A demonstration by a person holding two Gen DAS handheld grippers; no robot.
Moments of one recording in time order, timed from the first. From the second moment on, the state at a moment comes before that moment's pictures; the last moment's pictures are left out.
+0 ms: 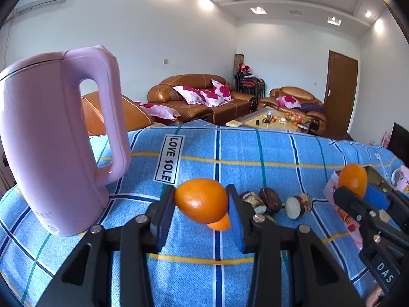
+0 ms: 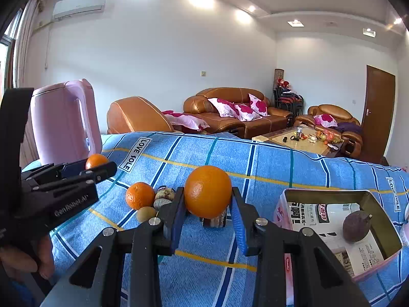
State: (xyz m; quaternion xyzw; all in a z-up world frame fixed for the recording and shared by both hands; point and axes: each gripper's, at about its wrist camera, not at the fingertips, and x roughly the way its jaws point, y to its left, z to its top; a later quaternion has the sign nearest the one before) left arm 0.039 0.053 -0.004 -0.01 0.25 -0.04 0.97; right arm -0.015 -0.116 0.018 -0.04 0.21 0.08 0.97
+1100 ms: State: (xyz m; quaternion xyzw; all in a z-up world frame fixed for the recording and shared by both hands) left arm 0.004 -0.008 -0.005 0.00 0.27 -0.04 0.96; right arm -0.049 -0.184 0.019 -0.06 0.21 0.04 0.98
